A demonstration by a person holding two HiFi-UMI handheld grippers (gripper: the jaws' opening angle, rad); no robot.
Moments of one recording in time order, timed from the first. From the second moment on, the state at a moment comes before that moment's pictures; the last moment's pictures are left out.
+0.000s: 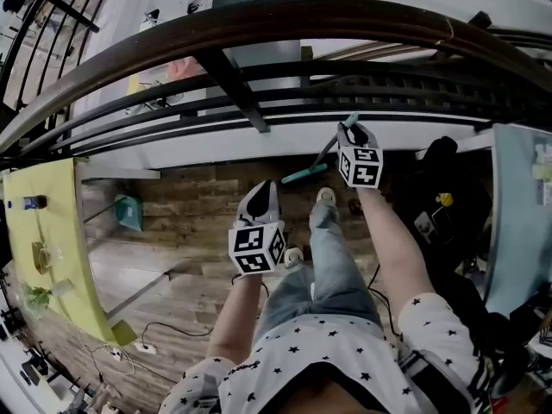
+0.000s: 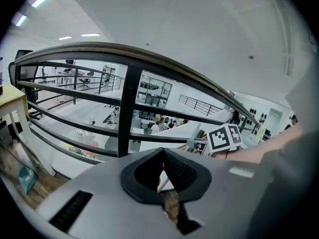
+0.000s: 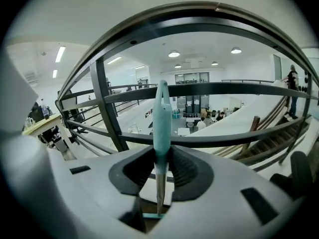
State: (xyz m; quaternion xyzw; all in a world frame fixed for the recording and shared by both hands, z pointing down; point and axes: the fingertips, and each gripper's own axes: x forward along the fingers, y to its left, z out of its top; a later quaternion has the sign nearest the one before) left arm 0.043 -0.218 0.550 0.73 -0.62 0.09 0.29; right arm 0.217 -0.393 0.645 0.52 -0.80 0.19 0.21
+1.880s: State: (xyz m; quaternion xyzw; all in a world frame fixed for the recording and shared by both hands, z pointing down) left arm -0.020 -0.029 0.436 0.72 -0.65 0.05 0.23; right arm 0.119 -0.167 0.429 0.45 -0.87 0.09 0.17
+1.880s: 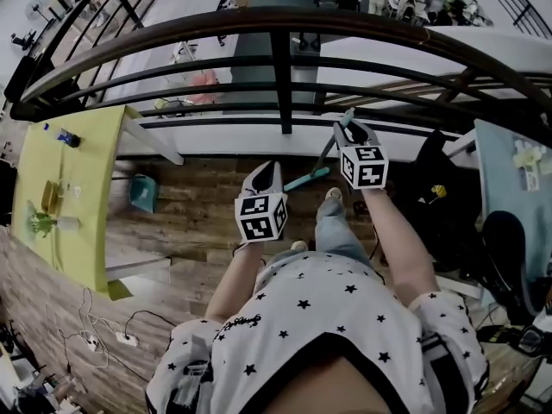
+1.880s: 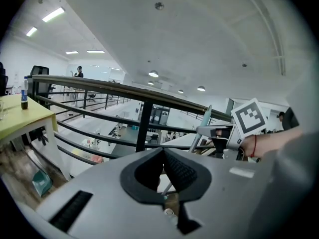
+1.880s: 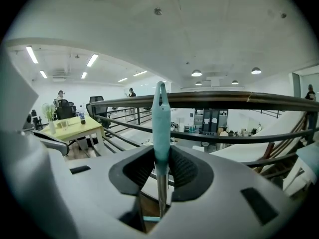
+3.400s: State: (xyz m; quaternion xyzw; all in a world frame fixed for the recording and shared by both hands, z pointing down) left arm -0.193 -0.006 0.445 0.62 -0.75 0.02 0.24; right arm -0.090 -0.164 0.435 0.33 -0.93 0.09 0.16
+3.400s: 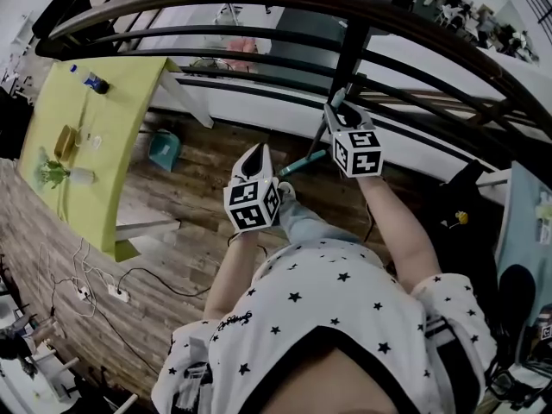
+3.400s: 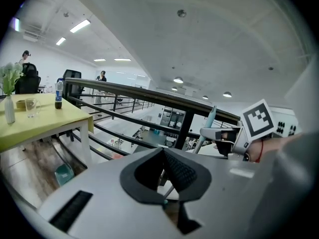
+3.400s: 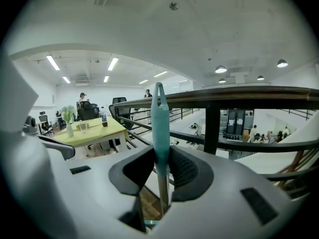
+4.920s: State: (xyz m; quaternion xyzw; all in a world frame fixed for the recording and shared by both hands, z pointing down) left arm -0.302 -0.132 0.555 0.64 -0.70 0.07 0.31; right arm -0.215 -0.286 0.612 0.36 -0.89 0.15 0.24
